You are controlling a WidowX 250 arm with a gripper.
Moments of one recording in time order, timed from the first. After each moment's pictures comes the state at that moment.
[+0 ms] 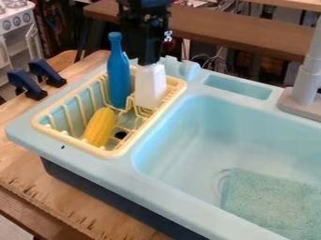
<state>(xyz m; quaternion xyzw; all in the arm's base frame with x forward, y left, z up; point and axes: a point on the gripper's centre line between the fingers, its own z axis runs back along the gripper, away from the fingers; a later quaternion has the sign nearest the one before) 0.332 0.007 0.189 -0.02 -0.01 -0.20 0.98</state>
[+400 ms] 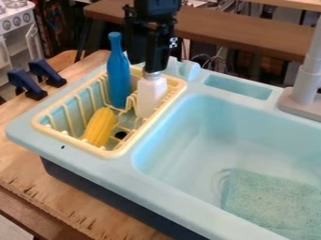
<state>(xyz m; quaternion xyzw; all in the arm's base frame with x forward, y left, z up) 0.335 0.001 0.182 -0.03 0.02 -0.21 0.98</state>
